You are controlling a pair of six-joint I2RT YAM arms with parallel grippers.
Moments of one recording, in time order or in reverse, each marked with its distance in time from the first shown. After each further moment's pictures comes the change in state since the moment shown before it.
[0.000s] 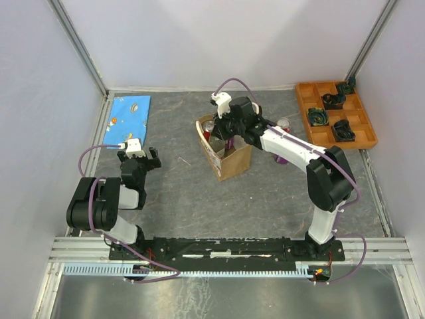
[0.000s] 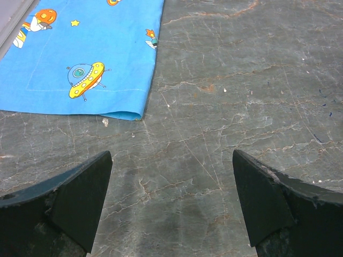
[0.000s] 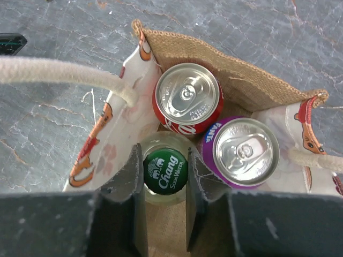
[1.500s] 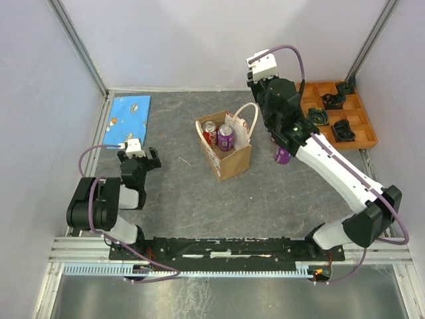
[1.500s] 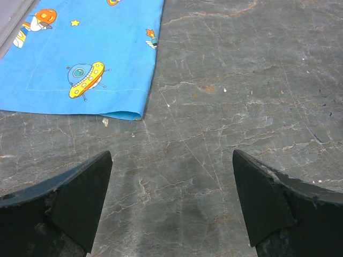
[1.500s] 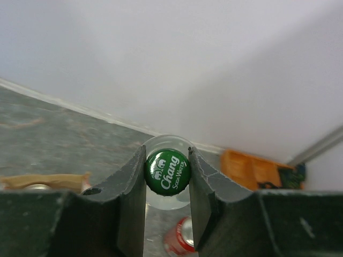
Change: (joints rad) left arm 0.000 0.000 0.000 0.000 0.000 0.000; right arm 0.013 -0.401 0.060 0.151 0.646 -0.298
